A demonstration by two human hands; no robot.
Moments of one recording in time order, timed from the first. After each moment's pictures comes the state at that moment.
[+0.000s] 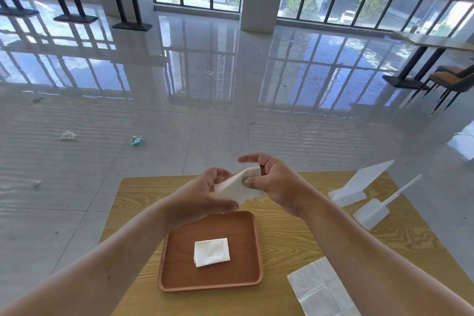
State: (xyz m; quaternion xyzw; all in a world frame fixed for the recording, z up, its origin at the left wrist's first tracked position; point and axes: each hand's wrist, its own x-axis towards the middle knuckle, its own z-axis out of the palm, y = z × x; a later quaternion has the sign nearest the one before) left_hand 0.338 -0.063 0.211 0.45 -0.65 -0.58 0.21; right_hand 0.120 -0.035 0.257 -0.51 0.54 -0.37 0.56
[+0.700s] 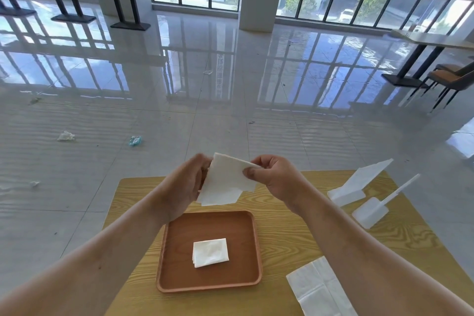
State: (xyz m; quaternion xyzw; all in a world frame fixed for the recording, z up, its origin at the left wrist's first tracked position) left_hand 0.341 -0.078 0.226 0.40 -0.53 -0.69 0.30; right_hand 0.111 -0.044 0.250 -0.51 0.59 -0.38 0.50
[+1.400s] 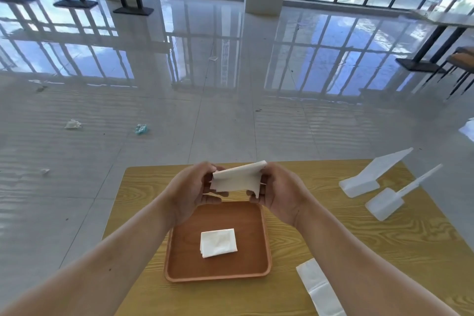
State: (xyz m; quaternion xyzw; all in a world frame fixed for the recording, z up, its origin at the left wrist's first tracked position) left_hand 0.345 -0.073 0.190 0.47 -0.43 -0.71 0.31; right_hand 0.127 -0.043 0.194 -0.25 0.47 -0.47 0.70
